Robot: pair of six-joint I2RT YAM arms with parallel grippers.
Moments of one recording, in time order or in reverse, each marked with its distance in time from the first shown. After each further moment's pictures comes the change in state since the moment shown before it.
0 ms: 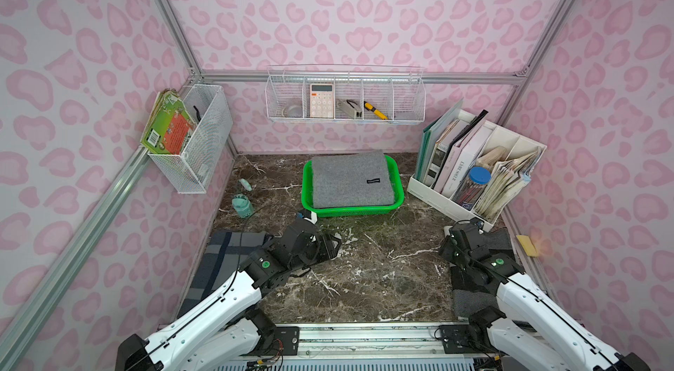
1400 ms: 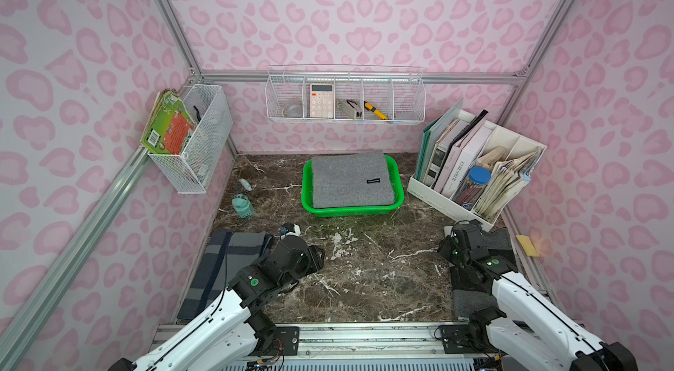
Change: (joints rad) left arm -0.001 -0.153 -0.130 -0.106 -0.160 -0.028; right arm -0.083 0.034 -0.090 0.206 -0.123 0.000
